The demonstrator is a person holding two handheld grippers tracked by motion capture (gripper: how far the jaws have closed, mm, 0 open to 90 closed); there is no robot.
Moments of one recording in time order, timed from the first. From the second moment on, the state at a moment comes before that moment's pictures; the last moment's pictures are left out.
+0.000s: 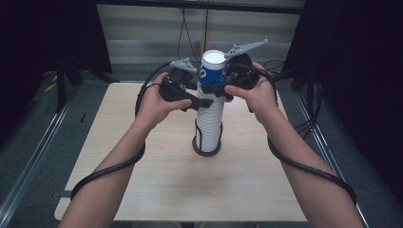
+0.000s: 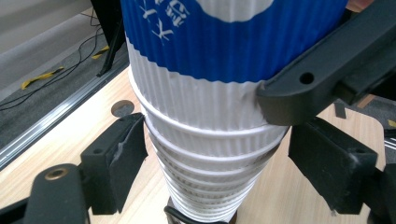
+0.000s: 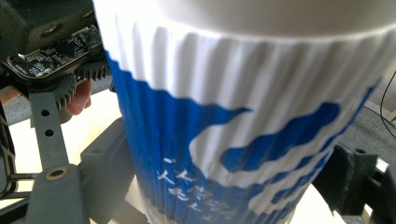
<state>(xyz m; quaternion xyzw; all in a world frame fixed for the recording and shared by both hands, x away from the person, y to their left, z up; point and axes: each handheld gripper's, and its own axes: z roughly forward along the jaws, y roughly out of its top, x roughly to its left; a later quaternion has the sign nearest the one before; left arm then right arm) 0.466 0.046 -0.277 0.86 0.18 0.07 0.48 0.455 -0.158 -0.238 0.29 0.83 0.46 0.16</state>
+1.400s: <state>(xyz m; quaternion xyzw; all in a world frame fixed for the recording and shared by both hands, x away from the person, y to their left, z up) 0.471 0.035 -0.288 0.84 0.19 0.07 0.51 0.453 -0.161 -0.237 0.29 0.82 0.46 0.17</state>
